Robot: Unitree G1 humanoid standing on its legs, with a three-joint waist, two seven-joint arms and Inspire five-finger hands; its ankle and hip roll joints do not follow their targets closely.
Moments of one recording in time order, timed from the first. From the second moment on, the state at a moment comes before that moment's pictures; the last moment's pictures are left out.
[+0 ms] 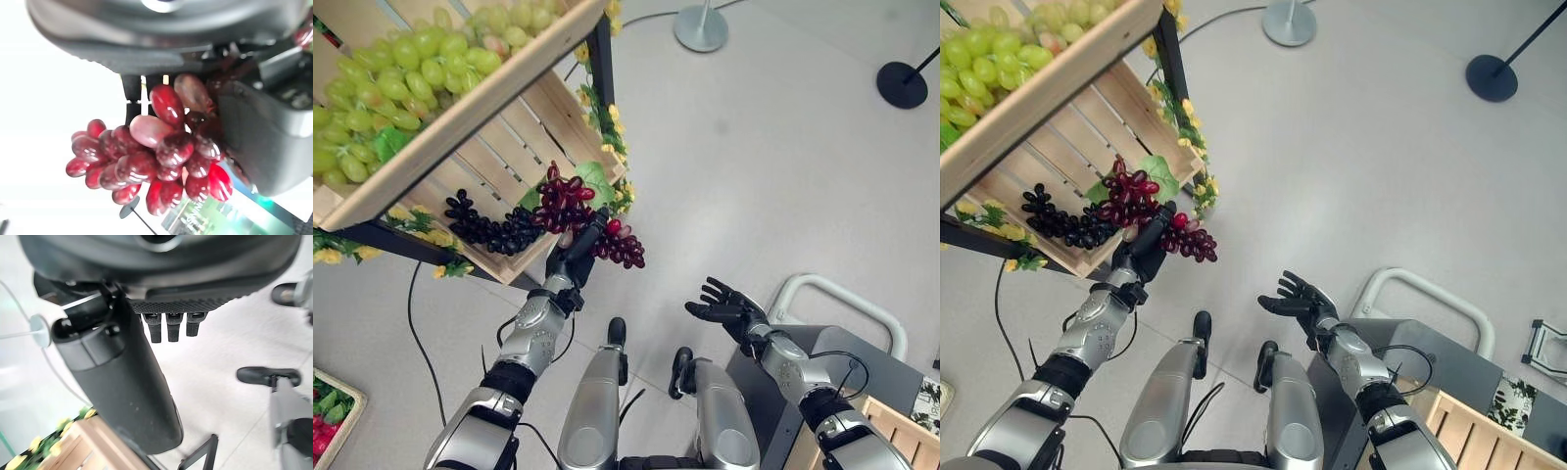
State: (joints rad) left arm -0.45 0.40 -0.26 0.59 -0.88 -0.20 -0.11; right arm -0.32 -0.35 0.30 0.73 0.75 0.05 0.14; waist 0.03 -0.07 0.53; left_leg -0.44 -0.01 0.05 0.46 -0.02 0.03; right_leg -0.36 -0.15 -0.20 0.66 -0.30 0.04
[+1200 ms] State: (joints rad) left arm -0.95 0.66 -0.12 0.88 -1.40 -0.11 0.23; right arm -0.27 -0.46 0.28 0.73 0.75 0.09 0.14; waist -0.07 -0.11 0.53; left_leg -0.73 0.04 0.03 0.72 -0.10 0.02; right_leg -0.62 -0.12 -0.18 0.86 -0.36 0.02
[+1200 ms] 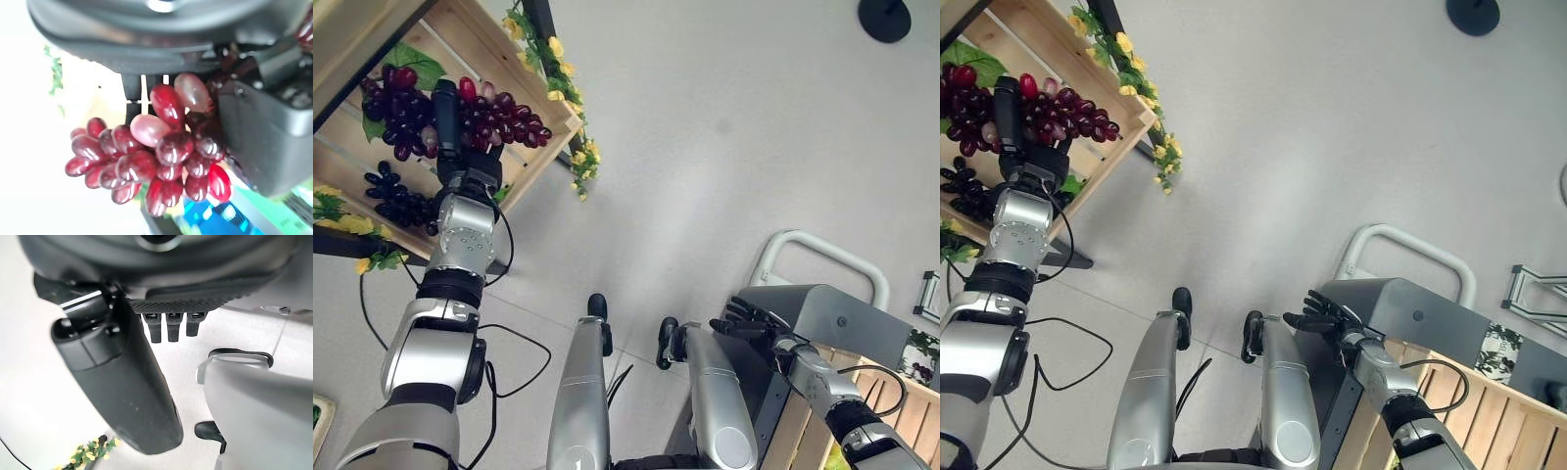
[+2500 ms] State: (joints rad) left arm -1.15 0.82 -0.27 1.17 -1.11 0.24 0.48; right arm -0.26 -0.42 0.33 0.78 0.83 0.02 0.13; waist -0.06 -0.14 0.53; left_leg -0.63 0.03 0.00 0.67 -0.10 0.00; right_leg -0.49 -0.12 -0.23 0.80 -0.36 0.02
